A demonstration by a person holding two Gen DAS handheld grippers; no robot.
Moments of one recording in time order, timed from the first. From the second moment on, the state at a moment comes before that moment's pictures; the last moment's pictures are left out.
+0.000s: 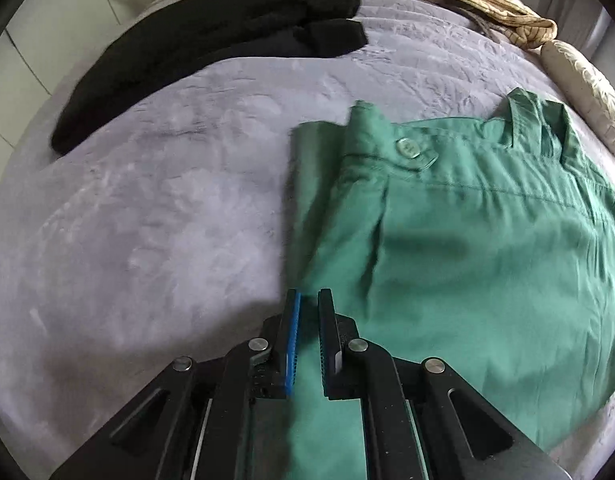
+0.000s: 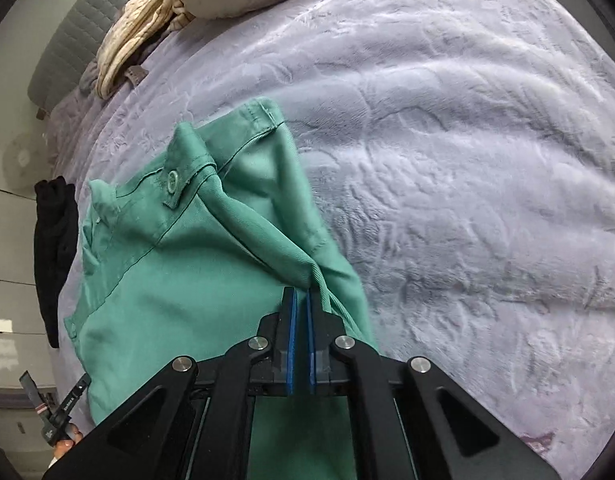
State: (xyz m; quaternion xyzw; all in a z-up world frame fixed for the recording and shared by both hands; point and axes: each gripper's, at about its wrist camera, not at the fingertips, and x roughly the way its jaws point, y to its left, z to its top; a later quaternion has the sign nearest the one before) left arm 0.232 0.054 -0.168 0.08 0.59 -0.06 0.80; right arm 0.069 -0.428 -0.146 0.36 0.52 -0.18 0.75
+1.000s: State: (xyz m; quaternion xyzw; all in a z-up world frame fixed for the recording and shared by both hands) left arm 0.099 0.129 -0.144 0.05 0.64 -0.03 0.77; right arm -0.007 -0.321 -0.138 0.35 0.60 -0.13 0.71
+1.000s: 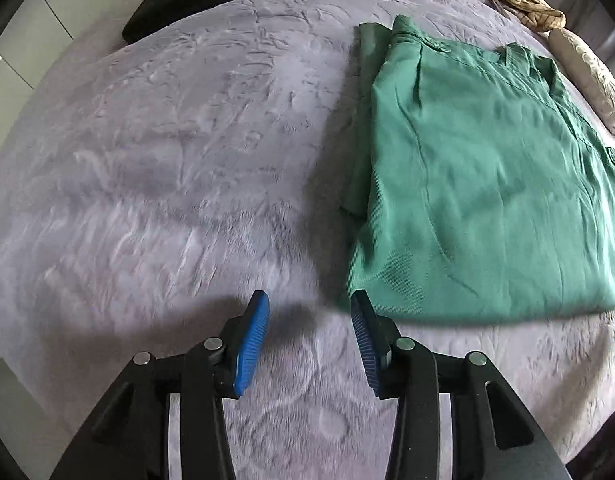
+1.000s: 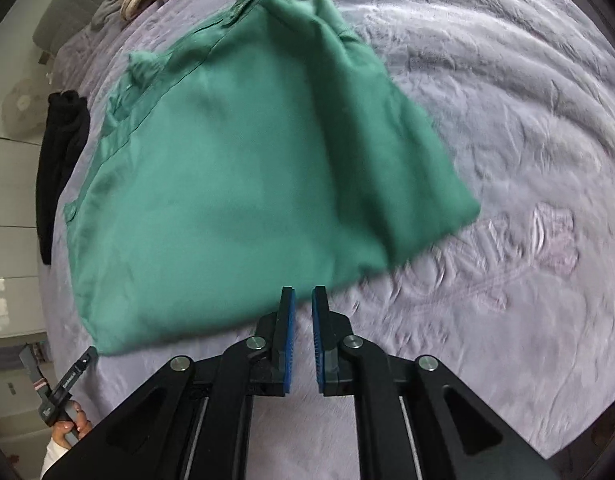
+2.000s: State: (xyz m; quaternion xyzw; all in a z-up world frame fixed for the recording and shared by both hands) left arm 0.053 0.128 -0.099 0.07 0.63 -0.04 0.77; right arm -0.003 -0.218 -0.097 0.33 0.61 -0.09 0.72
